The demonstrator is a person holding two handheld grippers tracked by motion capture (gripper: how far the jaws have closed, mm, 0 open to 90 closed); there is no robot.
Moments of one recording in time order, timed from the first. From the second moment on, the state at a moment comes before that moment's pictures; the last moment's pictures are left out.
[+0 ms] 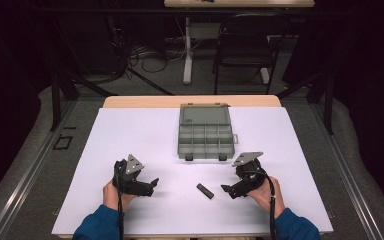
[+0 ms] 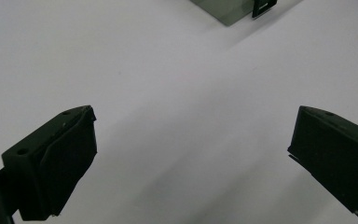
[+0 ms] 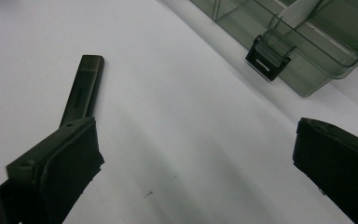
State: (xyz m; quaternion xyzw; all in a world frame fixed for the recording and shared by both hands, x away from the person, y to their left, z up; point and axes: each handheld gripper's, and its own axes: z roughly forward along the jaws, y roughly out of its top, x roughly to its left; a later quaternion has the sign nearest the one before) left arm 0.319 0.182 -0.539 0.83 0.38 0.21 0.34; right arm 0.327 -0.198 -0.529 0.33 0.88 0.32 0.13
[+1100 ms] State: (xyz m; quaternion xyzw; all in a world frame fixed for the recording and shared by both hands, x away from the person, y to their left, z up) left arm 0.317 0.187 -0.539 0.83 0.39 0.21 0.35; right arm 0.312 -0.168 -0.520 0.32 0.89 0.31 0.11
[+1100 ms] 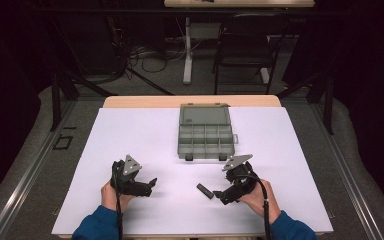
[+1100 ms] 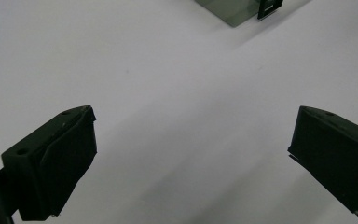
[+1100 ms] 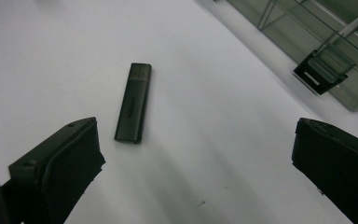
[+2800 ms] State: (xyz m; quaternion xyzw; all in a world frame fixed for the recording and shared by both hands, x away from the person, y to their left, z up) left arm 0.320 0.186 -0.541 0.83 0.38 0.19 0.36; right arm 0.312 -0.094 -0.521 0.32 0.93 0.16 0.09
